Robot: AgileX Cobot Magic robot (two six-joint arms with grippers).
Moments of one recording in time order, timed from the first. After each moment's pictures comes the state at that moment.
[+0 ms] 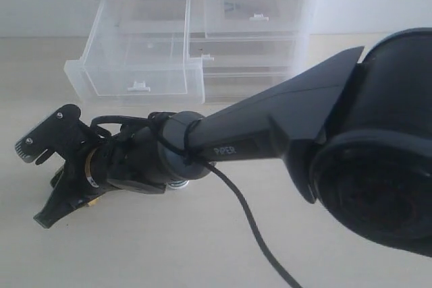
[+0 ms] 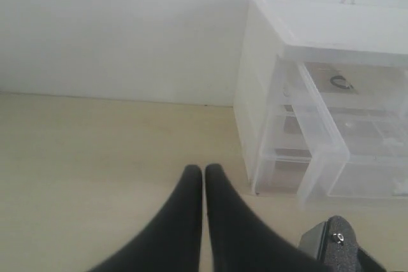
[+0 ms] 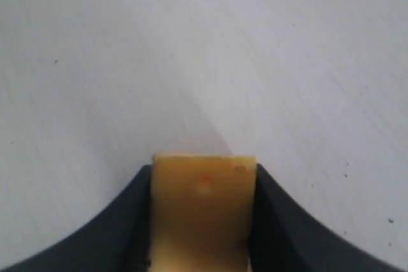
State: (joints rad) left arm -0.28 0.42 -0.26 1.24 0.30 -1.41; right arm 1.07 2.33 -1.53 -0.49 -0.01 0.44
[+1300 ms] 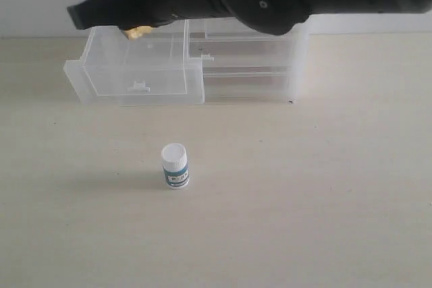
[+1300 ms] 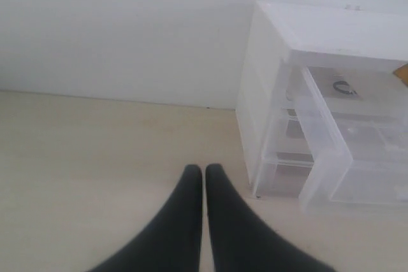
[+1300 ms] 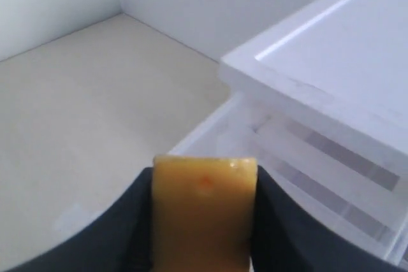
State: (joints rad) left arm -0.28 0.42 -0.26 1.25 0.32 -1.44; right arm 0.84 1.78 -1.36 -0.41 0.04 0.45
